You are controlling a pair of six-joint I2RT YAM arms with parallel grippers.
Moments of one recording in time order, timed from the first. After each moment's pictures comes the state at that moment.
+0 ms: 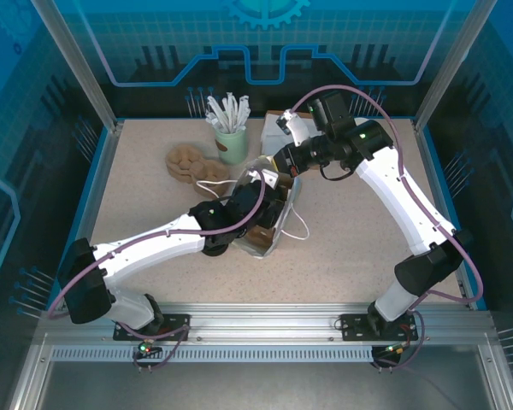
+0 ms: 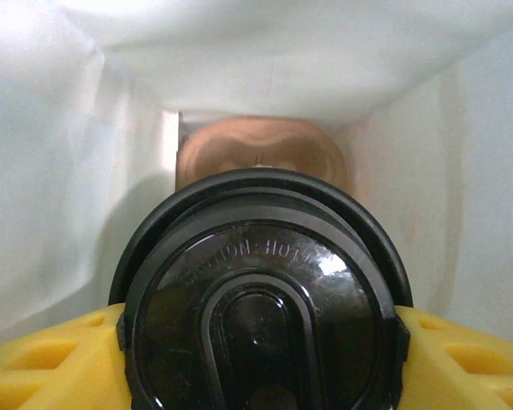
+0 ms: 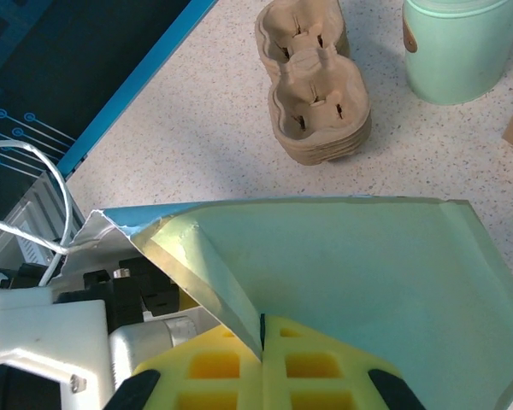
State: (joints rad) left arm -0.93 1.44 1.18 -0.44 -0.45 -0.35; right arm 0.51 1.63 1.87 -1.09 -0.48 0.07
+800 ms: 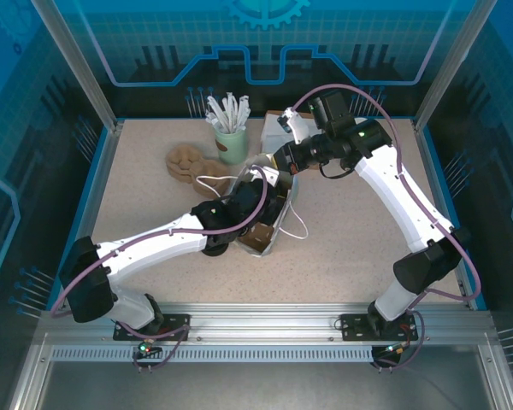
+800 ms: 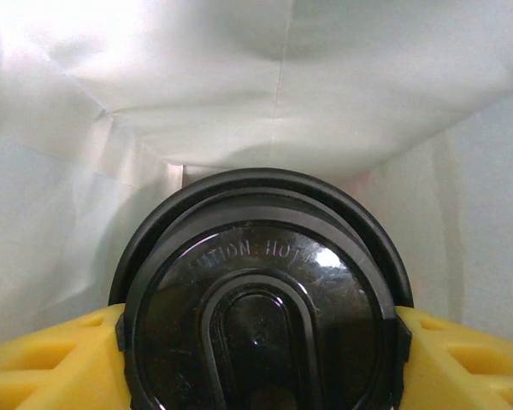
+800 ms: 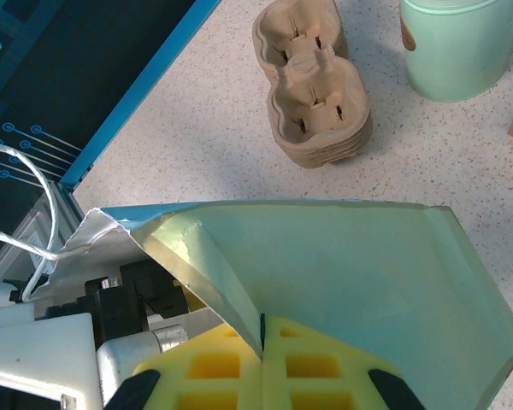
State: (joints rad) left arm -0.92 1.46 1.17 -0.38 -0.47 -0.33; right arm 0.50 1.65 1.87 -1.07 -0.50 0.10
